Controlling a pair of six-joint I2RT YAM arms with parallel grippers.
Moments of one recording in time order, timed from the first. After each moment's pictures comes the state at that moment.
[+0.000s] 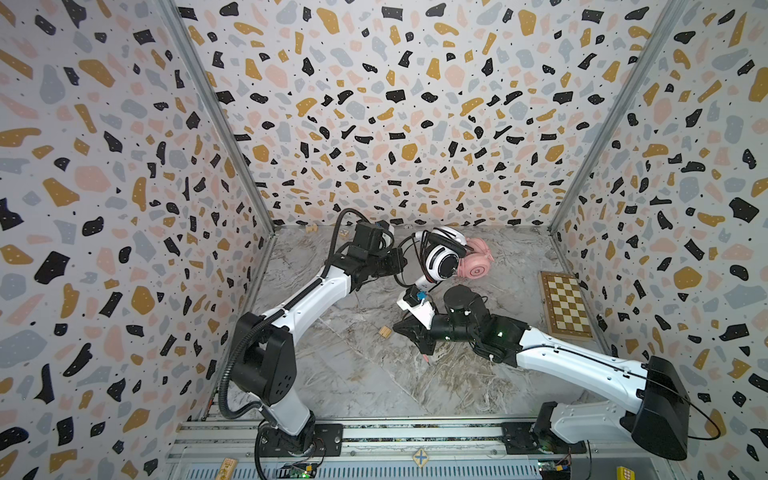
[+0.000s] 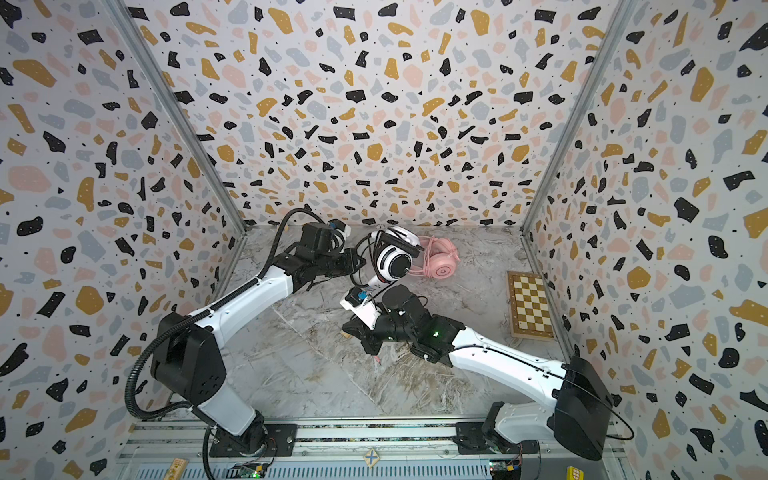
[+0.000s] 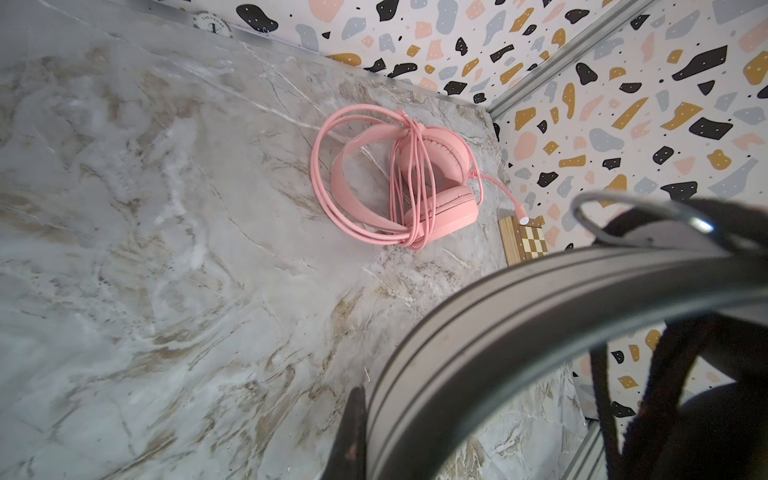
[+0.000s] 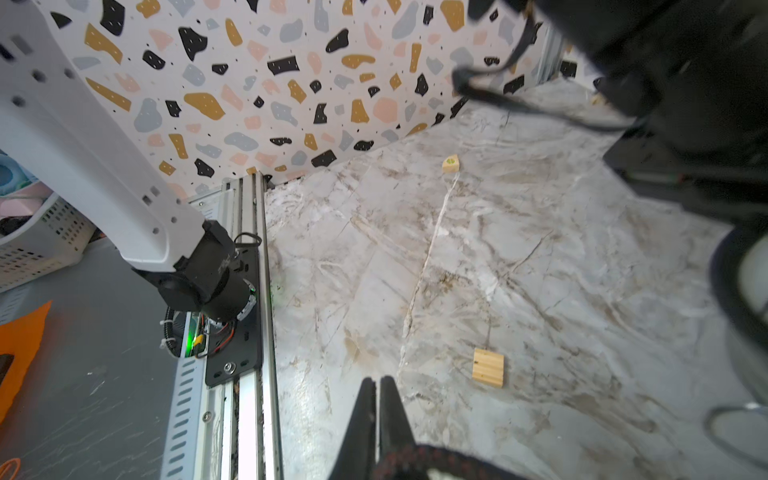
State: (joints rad) left arm -0.46 1.66 1.38 -0.36 0.33 -0.55; right arm 1.00 1.28 0.94 -0.09 -0.36 0.03
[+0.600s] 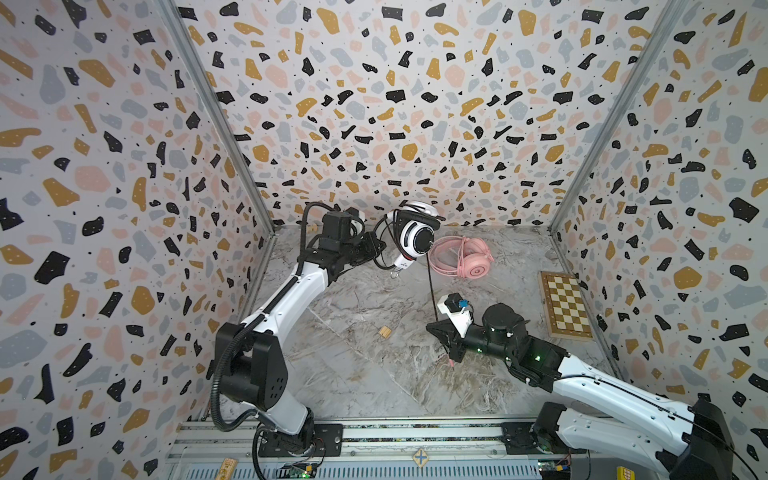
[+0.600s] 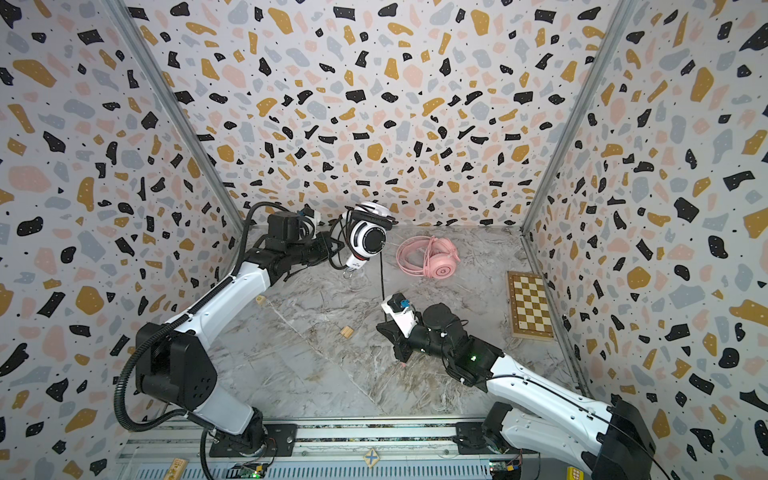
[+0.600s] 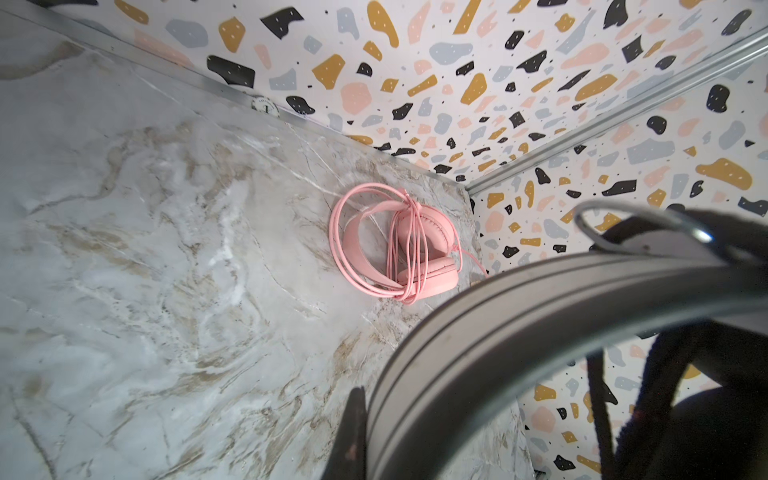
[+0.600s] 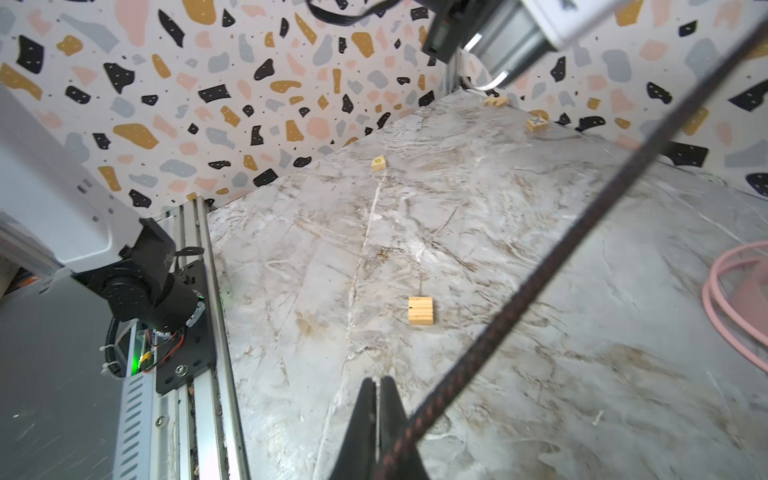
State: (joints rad) left arm -0.27 1.59 1.37 -0.31 0.43 -0.66; right arm 0.89 0.96 0.66 -0.03 -0.23 0.11
